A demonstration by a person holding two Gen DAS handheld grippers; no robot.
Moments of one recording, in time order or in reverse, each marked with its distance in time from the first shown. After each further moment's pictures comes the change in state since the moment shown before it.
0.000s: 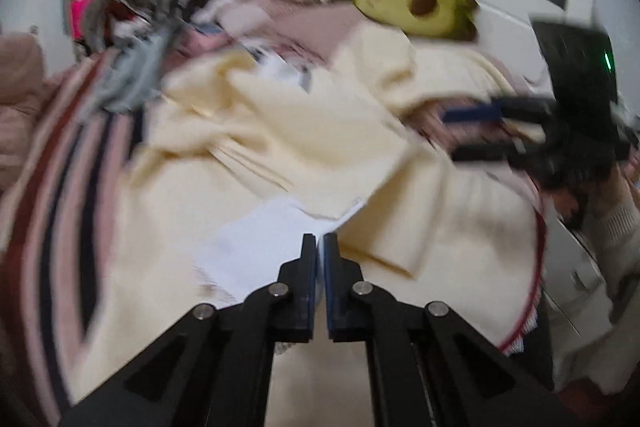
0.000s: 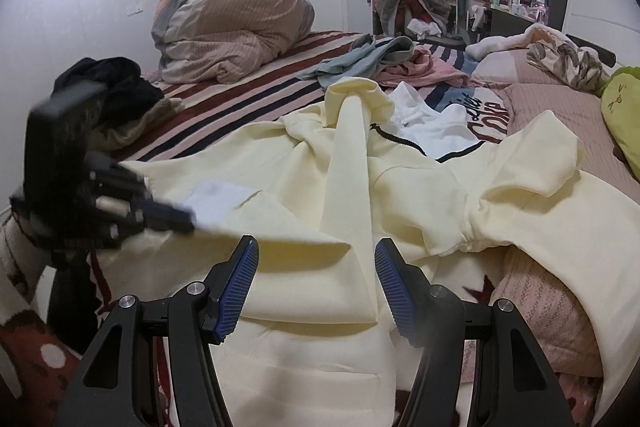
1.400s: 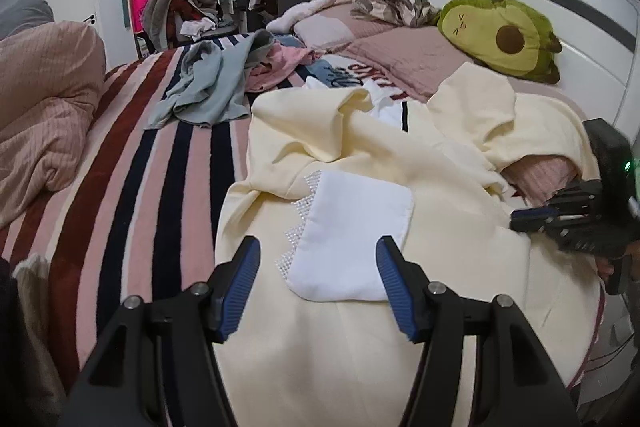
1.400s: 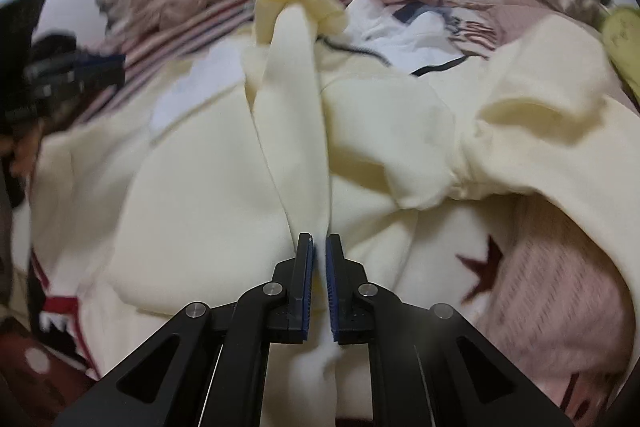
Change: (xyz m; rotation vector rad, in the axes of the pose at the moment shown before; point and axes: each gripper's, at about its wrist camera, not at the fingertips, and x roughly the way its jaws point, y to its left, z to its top) left arm 0.019 0.067 0.034 -0.106 -0.025 0.182; right arm 0.054 -0.047 -0.017 0.138 0.204 -0.070
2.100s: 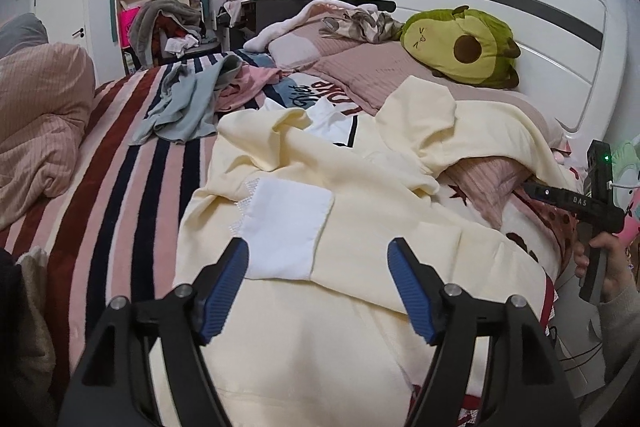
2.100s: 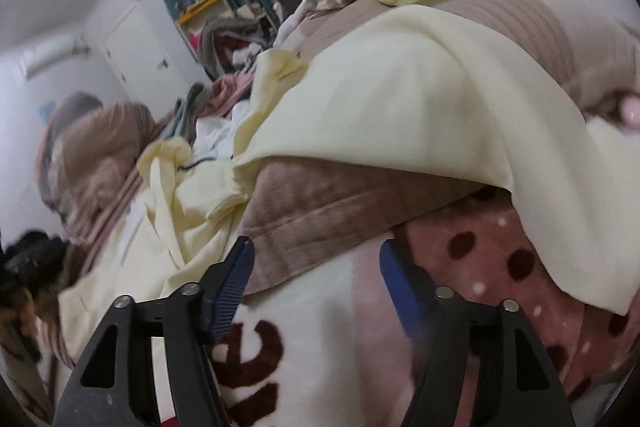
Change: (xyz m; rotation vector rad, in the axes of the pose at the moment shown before) left arm -0.051 -0.055 -0.008 0.026 -0.043 -0.053; right arm -0.107 -0.113 -0.116 0.580 -0.366 -0.105
